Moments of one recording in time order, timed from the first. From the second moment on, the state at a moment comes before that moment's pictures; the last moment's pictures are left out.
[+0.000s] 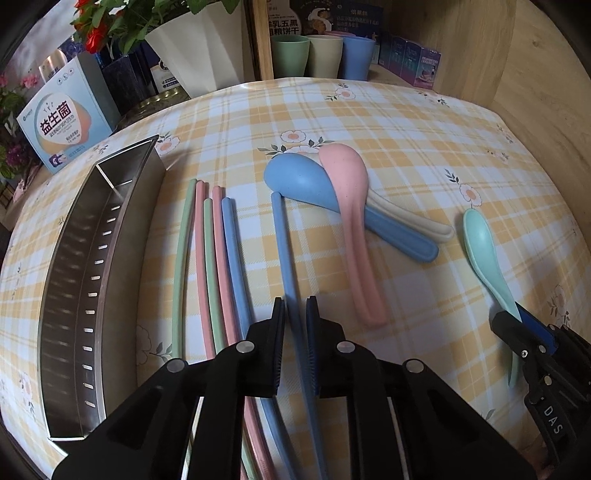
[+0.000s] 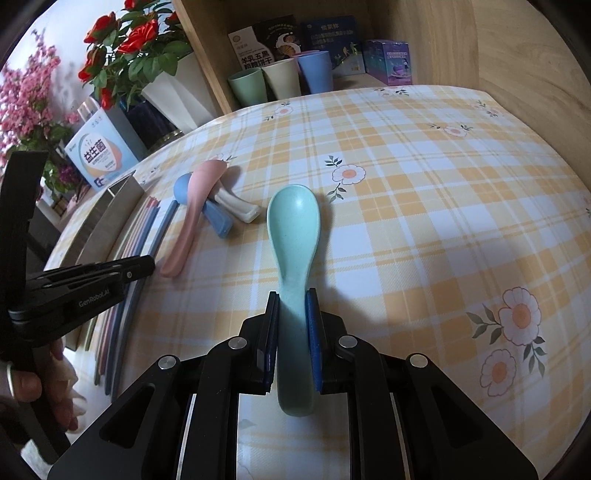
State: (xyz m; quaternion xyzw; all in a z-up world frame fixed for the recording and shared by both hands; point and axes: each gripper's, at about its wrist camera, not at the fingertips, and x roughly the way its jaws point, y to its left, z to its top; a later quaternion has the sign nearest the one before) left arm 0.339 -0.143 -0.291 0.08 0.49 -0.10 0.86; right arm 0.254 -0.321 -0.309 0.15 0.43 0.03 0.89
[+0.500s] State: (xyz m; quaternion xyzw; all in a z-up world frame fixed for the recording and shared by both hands) left arm 0.315 -0.115 -0.257 0.01 0.50 -0.16 0.85; right arm 0.254 -0.323 -0.310 0.16 0.42 0.03 0.89
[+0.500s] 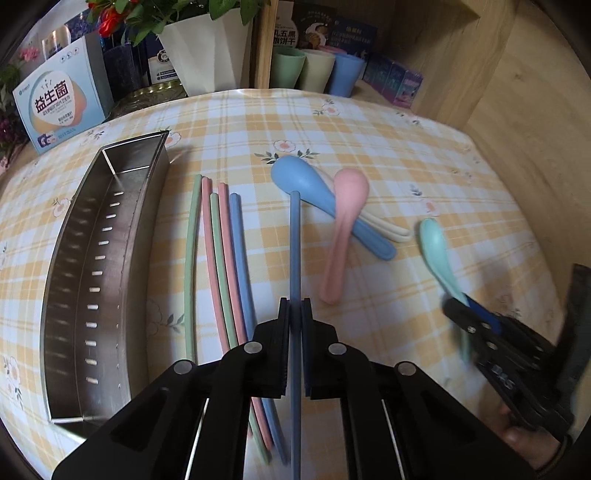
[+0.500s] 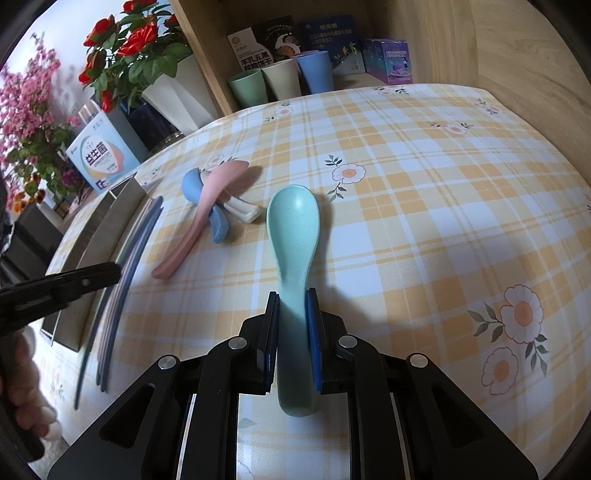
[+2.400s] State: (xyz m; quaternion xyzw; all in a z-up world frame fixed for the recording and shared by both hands) left arm 0.382 0.031 -0.219 -0.03 0.48 -0.13 0.87; right arm 0.267 -0.311 -0.259 0.18 0.46 -0.03 0.87
